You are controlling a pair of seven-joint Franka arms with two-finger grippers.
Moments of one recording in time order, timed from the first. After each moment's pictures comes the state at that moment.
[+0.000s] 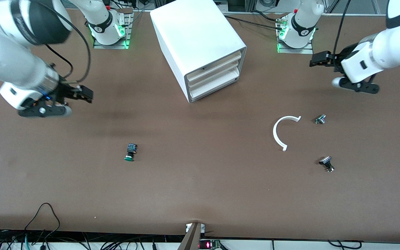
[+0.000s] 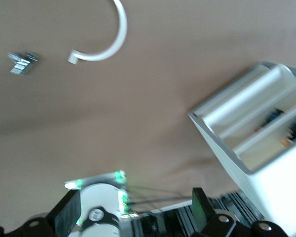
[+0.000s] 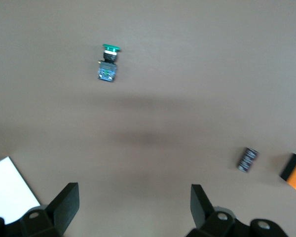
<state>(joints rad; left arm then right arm) -0.03 0.04 -0.09 -1.70 -0.28 1.31 0.00 0.15 0.19 0.09 -1.64 -0.03 1.72 0.19</state>
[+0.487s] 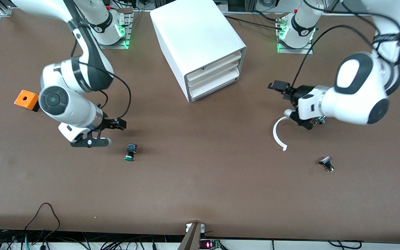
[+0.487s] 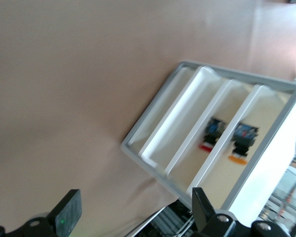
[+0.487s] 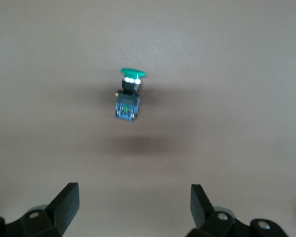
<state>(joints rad) -0.03 0.35 -0.17 -1.71 -0.60 1.54 0.32 0.21 0.45 0.09 -1.65 -0.03 2.01 0.27</state>
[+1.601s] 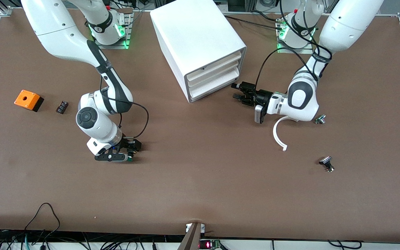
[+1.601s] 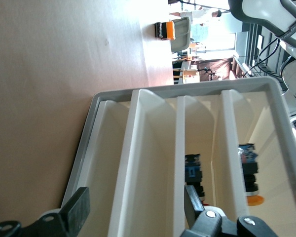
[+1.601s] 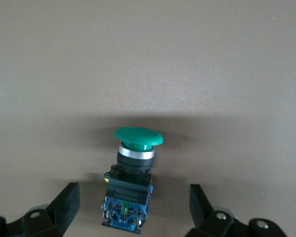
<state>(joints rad) -0.03 0.56 -0.26 -2.13 -1.26 1.81 1.12 0.21 0.69 0.08 -1.75 -0.03 2.56 0.28</state>
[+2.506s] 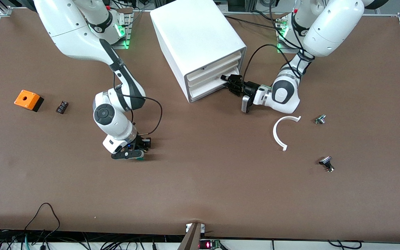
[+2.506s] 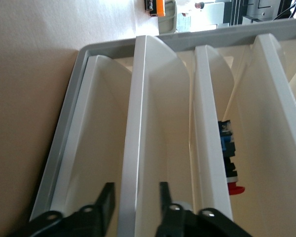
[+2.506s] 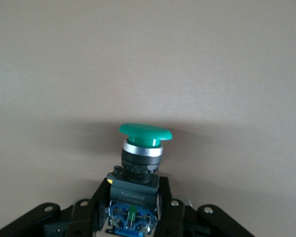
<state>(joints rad) -0.12 0.64 -0.27 -2.20 -1.36 1.81 1.28 0.30 0.70 0.09 -1.71 -0.03 2.56 0.28</state>
